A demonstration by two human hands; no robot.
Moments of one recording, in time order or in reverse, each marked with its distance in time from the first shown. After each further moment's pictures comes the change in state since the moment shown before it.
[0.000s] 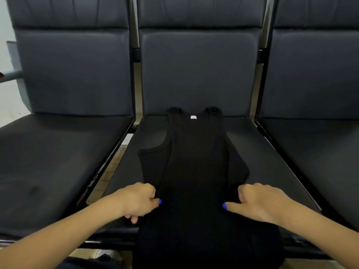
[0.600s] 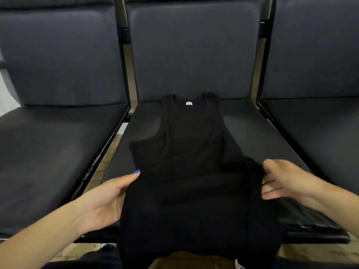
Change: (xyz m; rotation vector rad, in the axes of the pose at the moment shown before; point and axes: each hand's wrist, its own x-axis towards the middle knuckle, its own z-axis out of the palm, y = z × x) left_hand -0.018 -0.031 0.014 -1.670 -0.124 -0.099; right_hand 0.007 0.035 0.003 1.225 0.039 0.224
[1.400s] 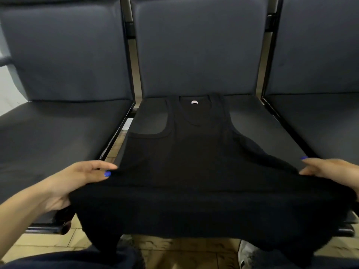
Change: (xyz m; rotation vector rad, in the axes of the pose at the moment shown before) left_hand -0.023 0.032 -0.072 0.500 0.206 0.156; right_hand 0.009 0.035 -0.075 -0.216 0.251 0.191
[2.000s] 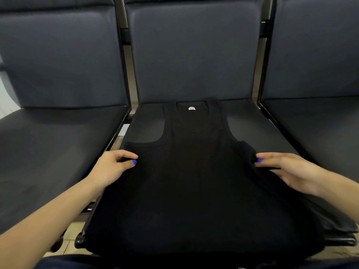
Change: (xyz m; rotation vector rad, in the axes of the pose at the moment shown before) left_hand 0.060 0.024 0.053 0.312 0.294 0.320; right_hand 0.009 -0.044 0.048 0.432 -0.301 -0.086
